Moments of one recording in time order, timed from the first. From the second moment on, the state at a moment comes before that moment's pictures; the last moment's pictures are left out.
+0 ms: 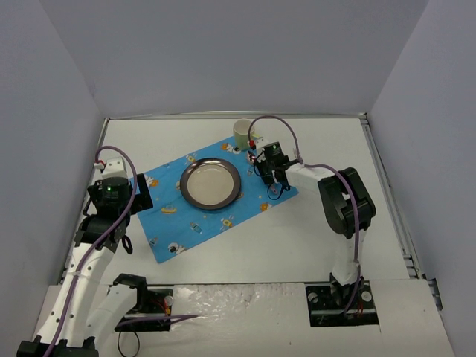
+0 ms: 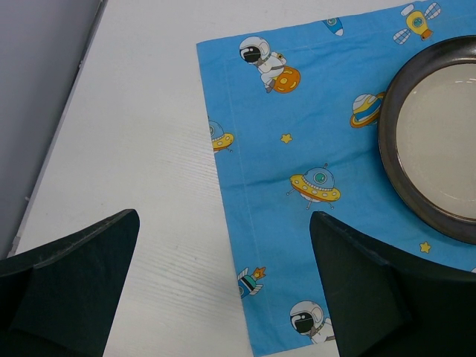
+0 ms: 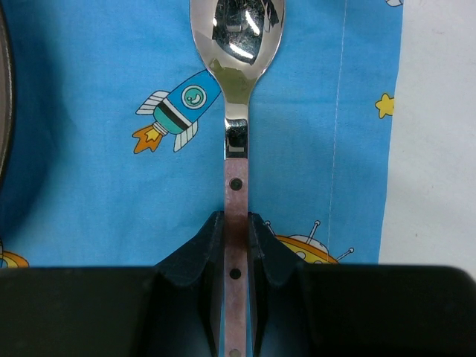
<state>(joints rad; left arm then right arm) -0.15 0.76 0.82 -0.69 -0.36 -0.25 0.46 1.98 1.20 -0.06 0.03 -0.10</state>
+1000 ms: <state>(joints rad) -0.15 0.76 0.82 -0.69 -0.37 -0.25 0.44 1.91 1.23 -0.20 0.03 -0.11</state>
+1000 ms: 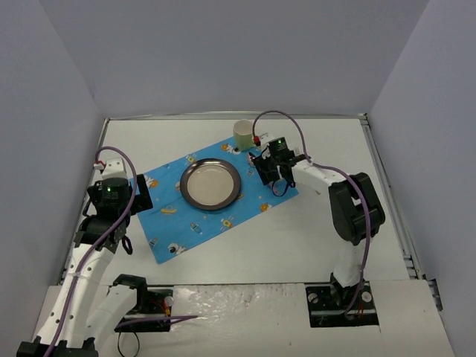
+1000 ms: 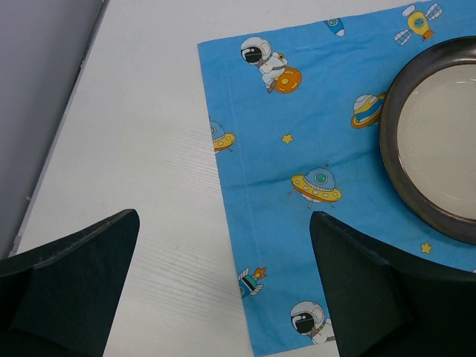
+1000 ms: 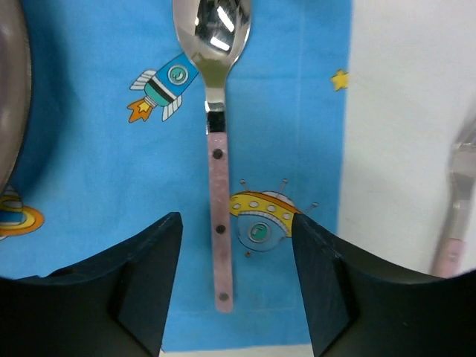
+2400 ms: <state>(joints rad) -0.15 0.53 0.76 -0.63 -0.35 -0.20 0.06 1.92 1.16 -0.19 -0.03 -0.15</state>
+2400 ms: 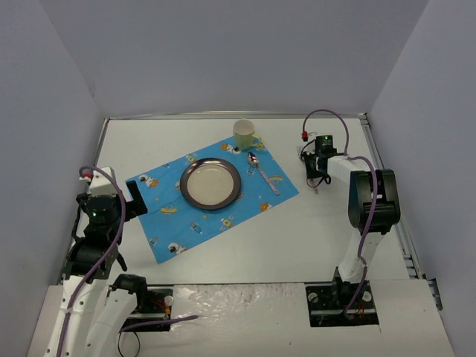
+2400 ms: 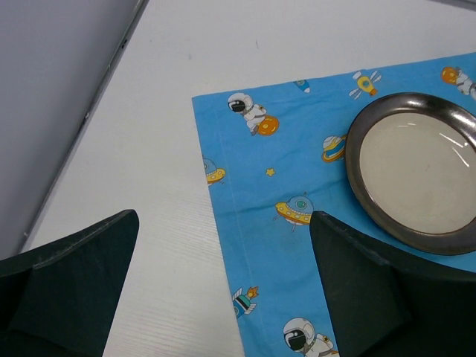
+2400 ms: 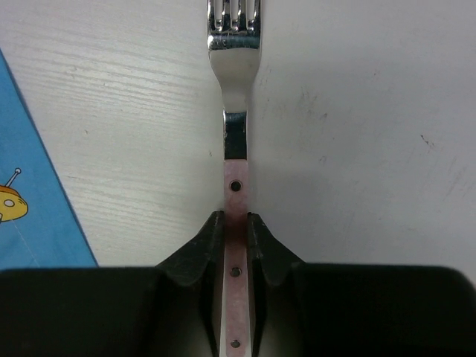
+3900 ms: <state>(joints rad) -0.17 0.29 0.71 -0.57 -0.54 -0.15 1.10 2.11 1.61 -0.28 0.25 0.41</state>
